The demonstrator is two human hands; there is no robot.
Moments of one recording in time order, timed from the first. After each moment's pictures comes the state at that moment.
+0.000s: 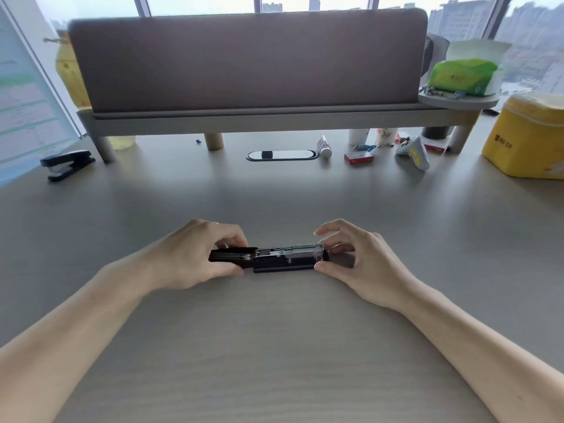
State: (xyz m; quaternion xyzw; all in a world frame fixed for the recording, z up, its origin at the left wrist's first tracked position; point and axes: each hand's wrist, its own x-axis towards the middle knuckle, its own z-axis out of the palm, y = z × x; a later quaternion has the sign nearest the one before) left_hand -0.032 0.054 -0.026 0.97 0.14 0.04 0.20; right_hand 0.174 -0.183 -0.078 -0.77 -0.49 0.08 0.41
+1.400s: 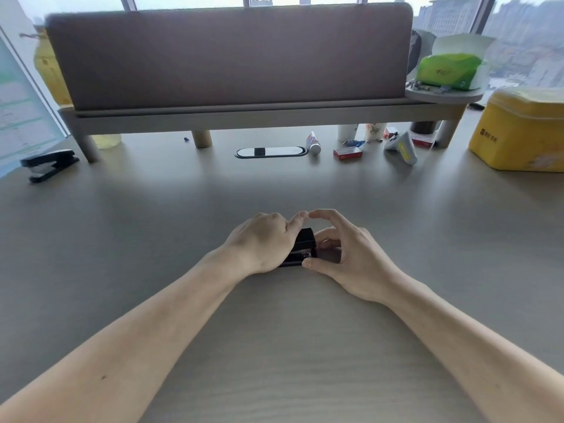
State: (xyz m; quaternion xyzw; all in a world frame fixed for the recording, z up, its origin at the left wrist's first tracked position) left_hand 0.065 -0.022 -0.039 0.94 0.22 0.06 0.23; right_hand 0.173 -0.181 -0.080 -0.75 -0.48 0.12 0.45
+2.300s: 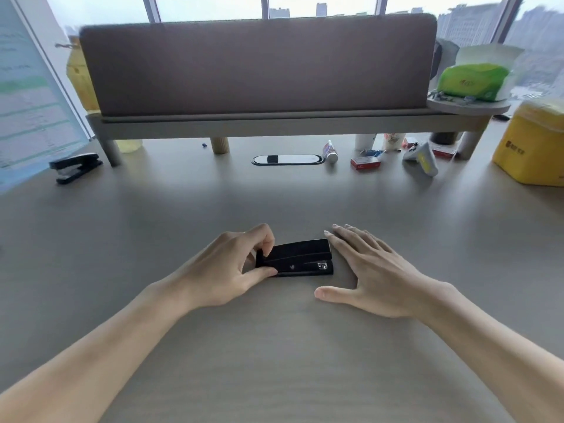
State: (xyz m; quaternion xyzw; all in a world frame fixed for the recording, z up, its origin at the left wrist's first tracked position) left_hand -0.009 0.030 -0.055 0.96 0.08 0.14 0.24; right_hand 0.182 -0.184 -0.067 -0.84 -0.54 0.09 0.06
